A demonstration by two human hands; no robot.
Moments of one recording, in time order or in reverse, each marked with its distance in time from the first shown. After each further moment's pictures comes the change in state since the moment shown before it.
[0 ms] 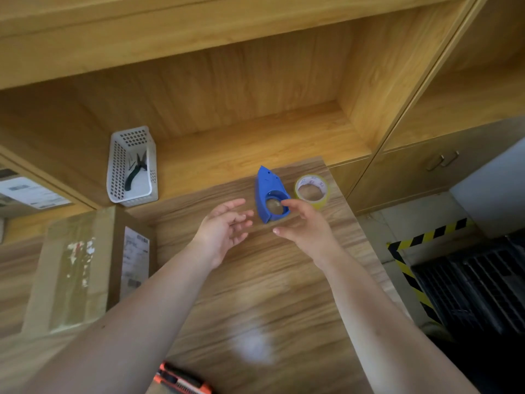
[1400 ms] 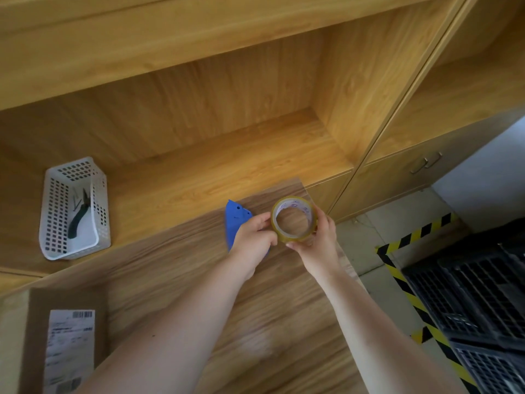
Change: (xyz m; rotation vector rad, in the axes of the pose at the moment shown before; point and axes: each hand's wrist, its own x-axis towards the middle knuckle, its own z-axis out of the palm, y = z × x) left_hand 0.107 0.004 0.117 0.441 -0.096 0.033; right_hand 0.105 0.062 -0.052 -0.109 0.355 0.015
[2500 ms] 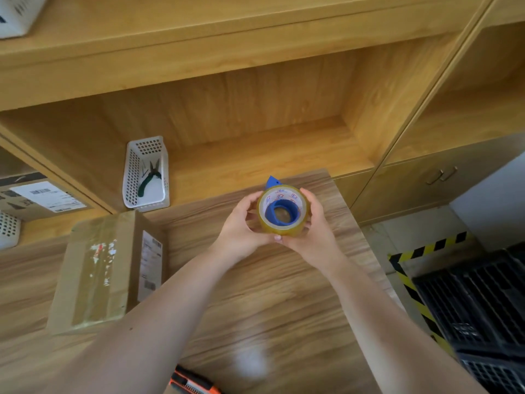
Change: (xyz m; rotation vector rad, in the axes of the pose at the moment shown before) left_hand -0.143 -0.036 -0.090 0.165 0.122 0.355; right_hand -0.133 -0.073 0.014 0.192 -0.307 -0.238
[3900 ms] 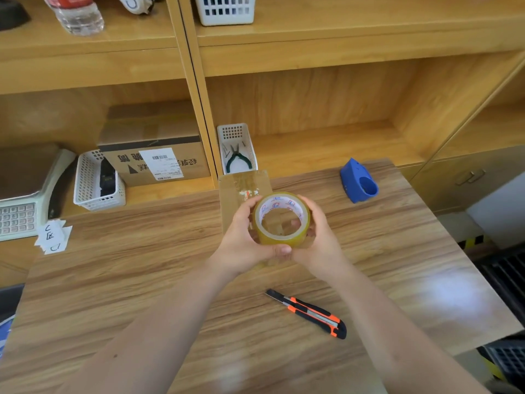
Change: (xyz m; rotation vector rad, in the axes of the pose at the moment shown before) left_hand -0.193 -0.107 -0.251 -0.069 -0.026 0.108; right_hand -0.154 -0.088 0.269 -0.111 -0.106 -0.122
